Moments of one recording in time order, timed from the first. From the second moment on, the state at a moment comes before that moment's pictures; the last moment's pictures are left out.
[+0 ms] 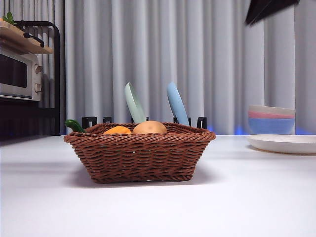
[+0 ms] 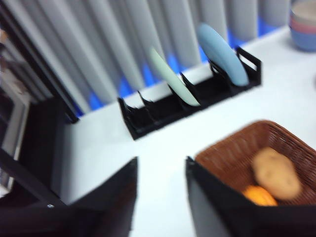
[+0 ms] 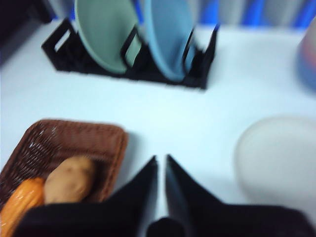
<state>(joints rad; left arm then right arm) -0.58 0.91 1.14 -0.54 -0.44 0.12 0.30 1.27 1.28 -0.50 -0.04 0.03</state>
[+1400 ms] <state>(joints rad) -0.36 0.34 0.61 -0.48 -0.28 0.09 0.30 0.65 0.65 -0.28 0.03 0.06</state>
